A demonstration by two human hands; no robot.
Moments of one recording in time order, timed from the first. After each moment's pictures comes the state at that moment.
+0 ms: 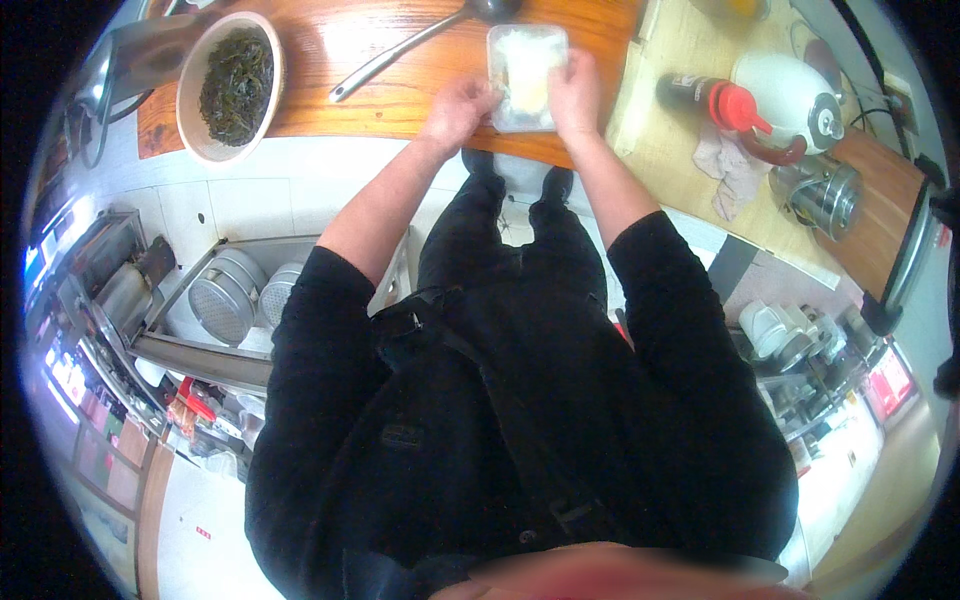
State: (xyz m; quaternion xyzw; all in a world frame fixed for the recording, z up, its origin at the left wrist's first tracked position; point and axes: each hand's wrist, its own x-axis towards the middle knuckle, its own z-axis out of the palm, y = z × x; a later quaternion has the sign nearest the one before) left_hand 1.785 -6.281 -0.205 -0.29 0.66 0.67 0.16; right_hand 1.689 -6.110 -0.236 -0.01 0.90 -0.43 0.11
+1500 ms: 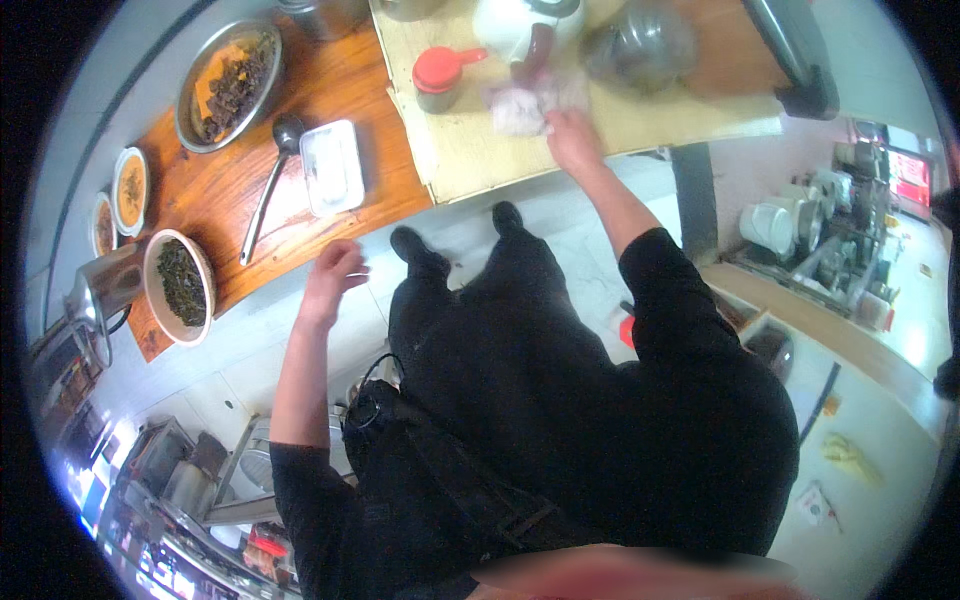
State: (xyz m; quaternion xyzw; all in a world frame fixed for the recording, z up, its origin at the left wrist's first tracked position) left_hand 1.866 -6.231 -0.105 -0.23 0.60 0.70 0.31; right_hand 1.696 -5.789 -0.112 -0.04 0.99 -0.15 0.02
